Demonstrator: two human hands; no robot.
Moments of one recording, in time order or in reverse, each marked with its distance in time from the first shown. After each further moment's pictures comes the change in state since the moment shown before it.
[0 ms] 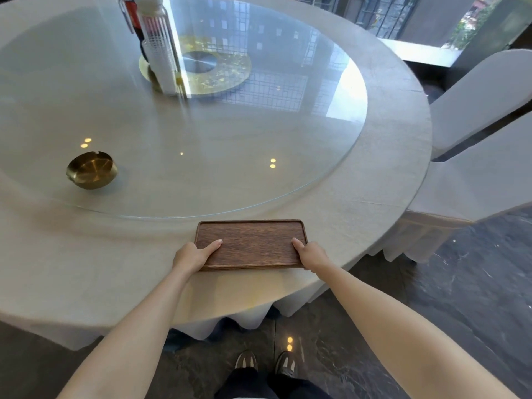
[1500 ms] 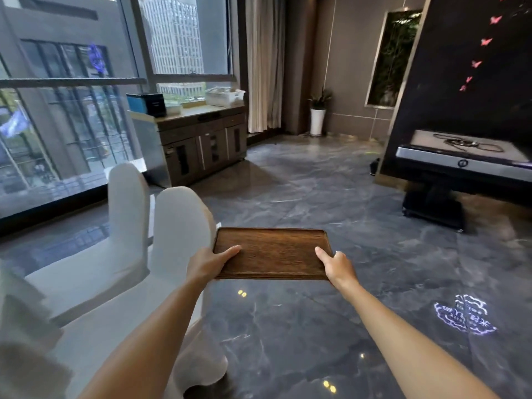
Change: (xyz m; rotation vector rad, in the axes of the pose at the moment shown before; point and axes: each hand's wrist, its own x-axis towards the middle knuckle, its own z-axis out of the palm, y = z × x) left_hand -0.333 0.652 0.700 0.293 -0.530 1.005; right_hand -0.054 0.585 -0.666 0.768 1.095 0.373
